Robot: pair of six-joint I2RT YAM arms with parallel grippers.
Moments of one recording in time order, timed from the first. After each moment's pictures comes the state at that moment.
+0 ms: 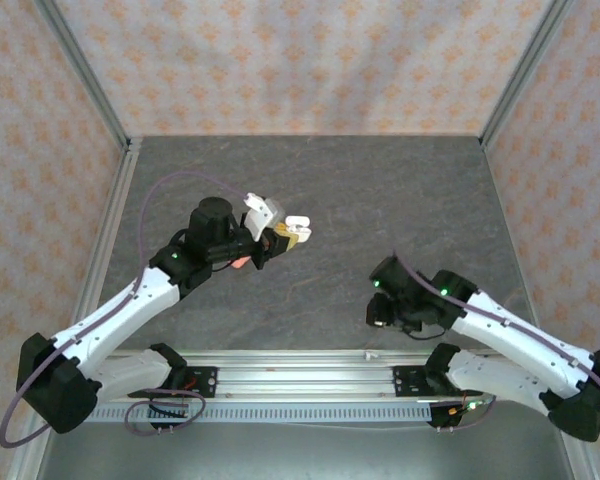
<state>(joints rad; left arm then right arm) -0.54 1.09 0.85 -0.16 0.46 0.04 0.92 0.89 0.79 -1.17 -0.03 1.02</state>
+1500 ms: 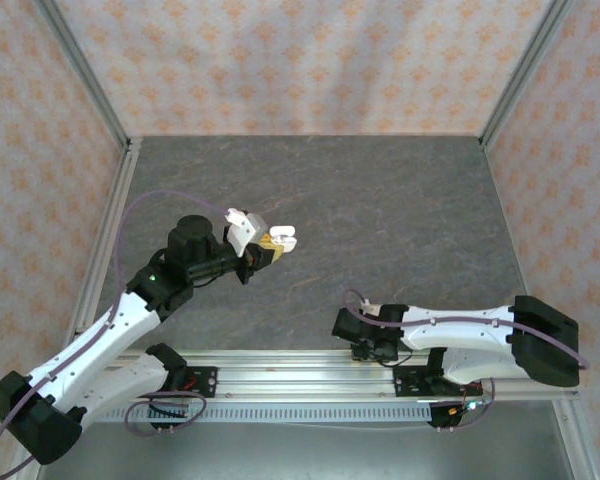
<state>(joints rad) -0.54 0.89 0.76 -0.24 0.42 0.05 1.24 1.21 0.53 -0.81 0.07 1.27</state>
